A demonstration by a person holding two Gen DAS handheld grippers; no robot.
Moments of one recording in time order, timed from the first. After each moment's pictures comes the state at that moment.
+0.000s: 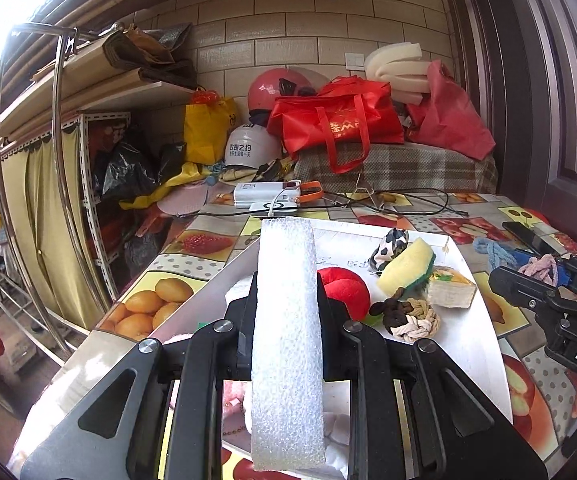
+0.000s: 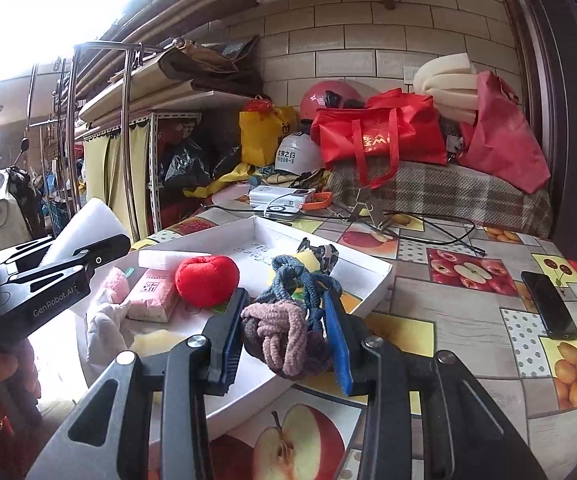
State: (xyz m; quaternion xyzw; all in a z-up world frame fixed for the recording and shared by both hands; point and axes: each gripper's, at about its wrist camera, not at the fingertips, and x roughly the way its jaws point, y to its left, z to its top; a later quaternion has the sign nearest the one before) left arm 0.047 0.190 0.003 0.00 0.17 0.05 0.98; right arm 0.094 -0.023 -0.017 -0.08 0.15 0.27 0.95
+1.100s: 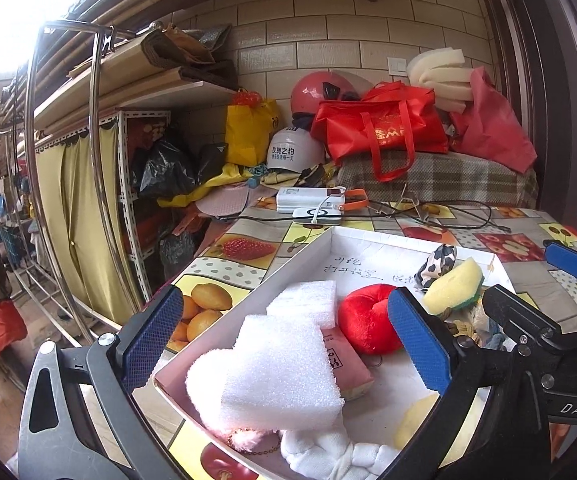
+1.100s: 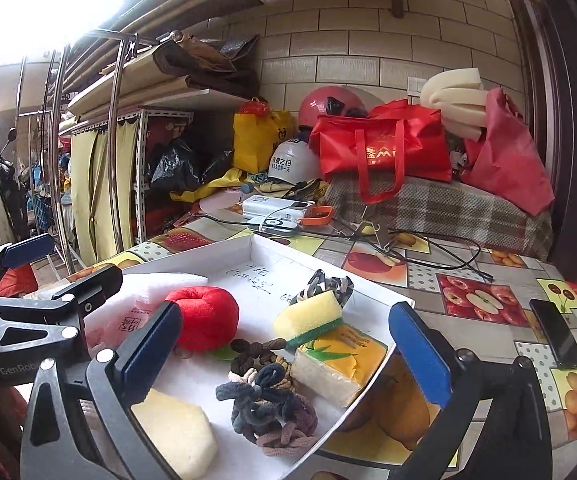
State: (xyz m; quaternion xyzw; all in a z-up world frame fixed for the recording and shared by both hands) left arm 0.054 0.201 0.004 -0.01 0.16 0.13 0.98; right arm 0.114 0.013 -0.014 -0.09 0.12 0.24 0.96
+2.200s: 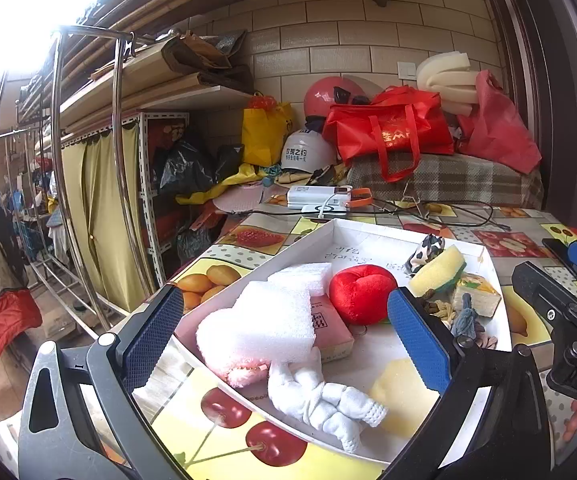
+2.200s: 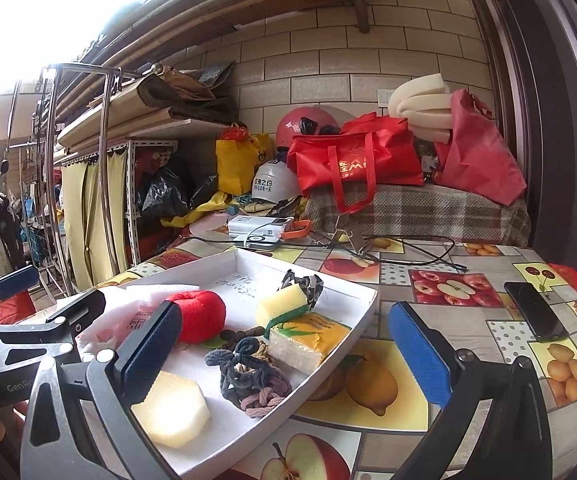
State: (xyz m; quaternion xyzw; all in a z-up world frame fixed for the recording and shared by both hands) left arm 0.017 0.175 0.003 -0.02 0.16 0.16 0.97; right arm 0.085 -0.027 -0.012 -0.05 0.09 0.22 0.97
